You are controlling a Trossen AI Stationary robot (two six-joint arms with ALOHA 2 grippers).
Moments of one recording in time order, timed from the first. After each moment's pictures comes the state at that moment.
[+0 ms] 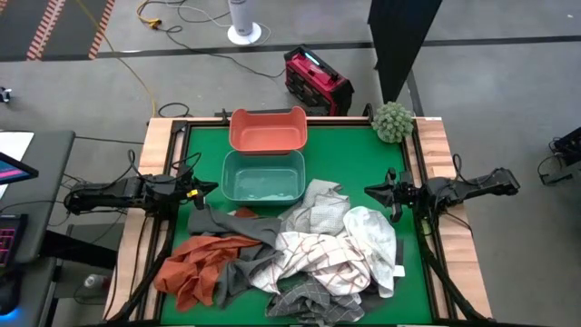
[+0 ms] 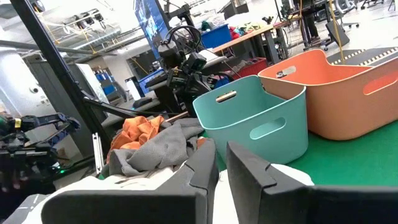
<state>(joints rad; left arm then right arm) -0.02 0.02 0.21 -0.58 -0.43 -0.76 0.25 0.02 0.01 0.07 0.39 0.36</state>
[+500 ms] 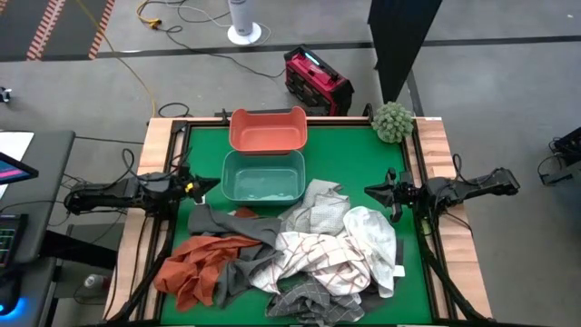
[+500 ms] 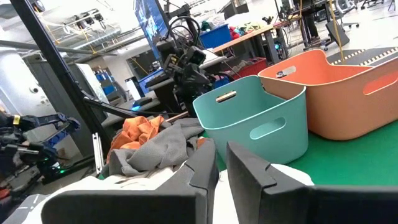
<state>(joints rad) -0.02 0.02 0.20 -0.39 -0.43 -0.88 0.25 0.02 0.01 0.07 0.39 0.36</state>
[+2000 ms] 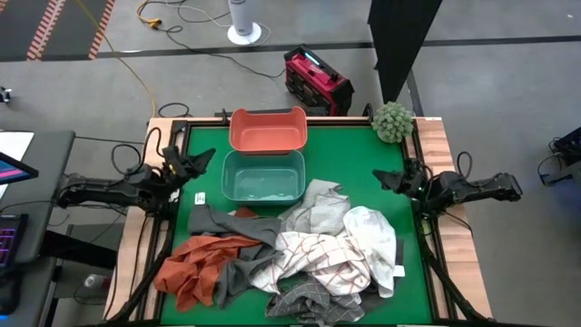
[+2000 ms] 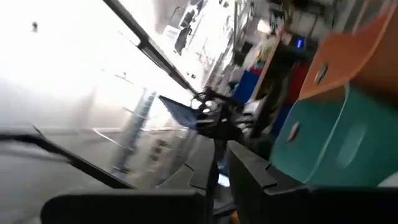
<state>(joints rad) -0.02 0.34 0.22 0.53 -0.60 -0.94 0.17 0.02 0.01 0.36 0.43 1.16</state>
